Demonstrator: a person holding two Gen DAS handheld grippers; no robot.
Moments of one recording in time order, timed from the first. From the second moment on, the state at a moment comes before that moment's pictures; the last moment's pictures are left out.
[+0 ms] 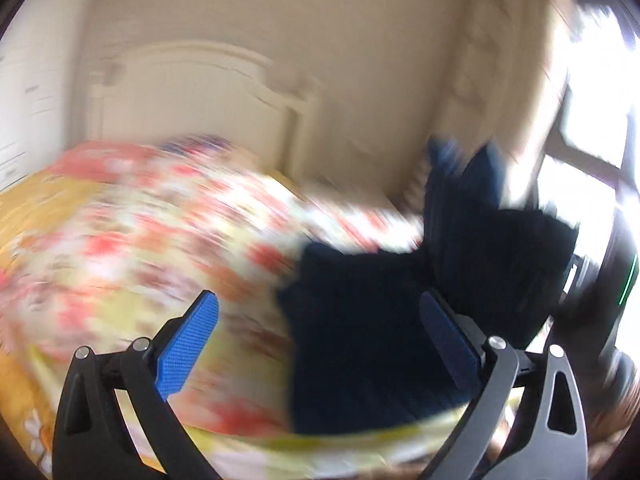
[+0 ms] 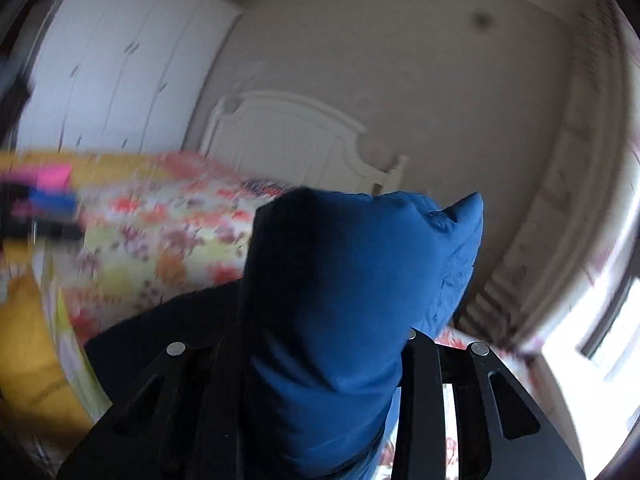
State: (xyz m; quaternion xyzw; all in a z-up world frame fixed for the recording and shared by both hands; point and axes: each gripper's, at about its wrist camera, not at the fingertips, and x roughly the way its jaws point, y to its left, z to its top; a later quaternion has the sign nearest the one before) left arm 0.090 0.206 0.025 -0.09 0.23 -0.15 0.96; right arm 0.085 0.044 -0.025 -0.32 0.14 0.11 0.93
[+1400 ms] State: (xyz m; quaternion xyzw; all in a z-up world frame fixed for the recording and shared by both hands) left arm 0.340 0.078 -0.086 0.06 0.39 -0.21 0.90; right arm 0.100 0.020 -0.081 -0.20 0.24 0.25 0.92
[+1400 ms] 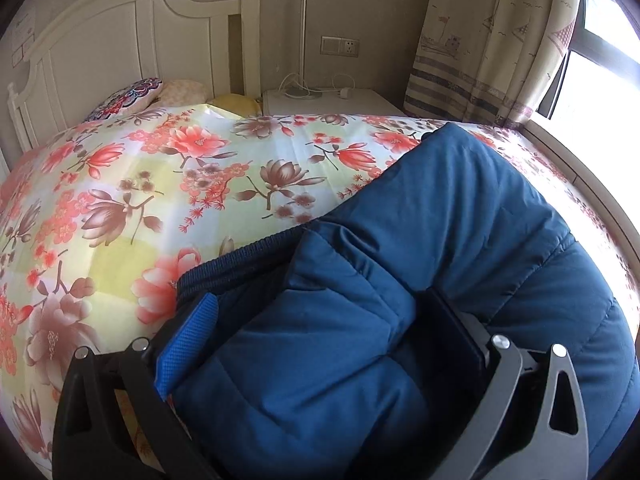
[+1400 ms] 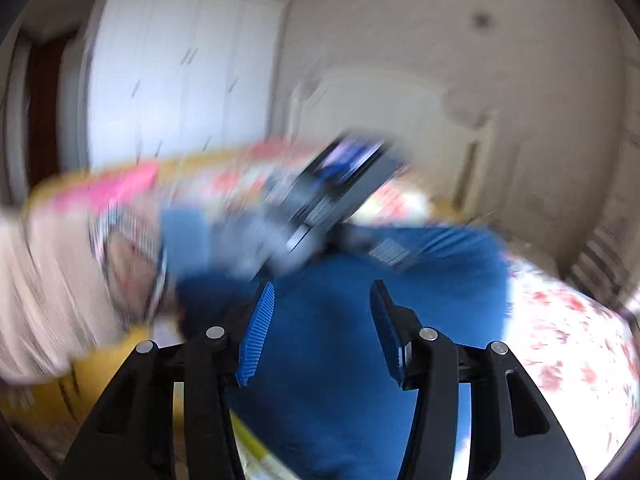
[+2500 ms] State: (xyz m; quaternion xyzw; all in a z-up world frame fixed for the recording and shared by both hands) left arm 0.214 0.122 -0.081 0.02 0.30 -0.08 0.95; right arm 0.200 -0.113 0.006 -0.11 0.20 0.22 0.95
